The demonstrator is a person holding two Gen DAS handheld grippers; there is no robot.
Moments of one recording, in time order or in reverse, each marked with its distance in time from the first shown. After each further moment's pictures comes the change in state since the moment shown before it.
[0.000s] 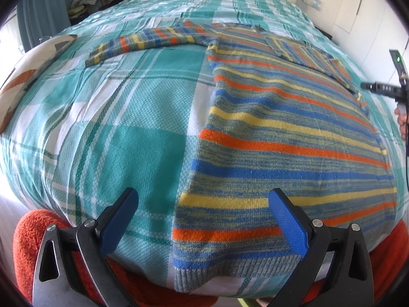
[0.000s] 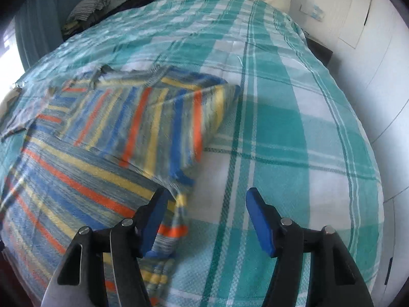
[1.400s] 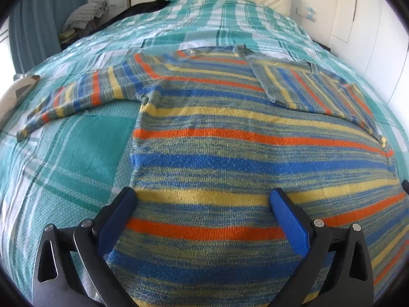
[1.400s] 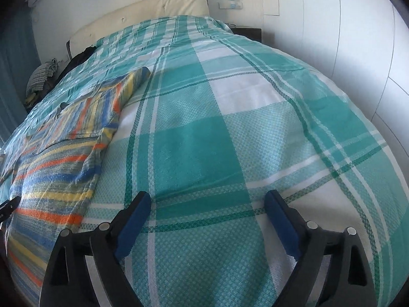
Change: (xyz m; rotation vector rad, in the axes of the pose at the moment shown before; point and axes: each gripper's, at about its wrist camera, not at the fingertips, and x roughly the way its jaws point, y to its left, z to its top) left arm 0.094 -0.070 0.102 0.023 -0.140 0.009; right arm -0.011 -0.051 -0.146 0.410 -0.159 -0.113
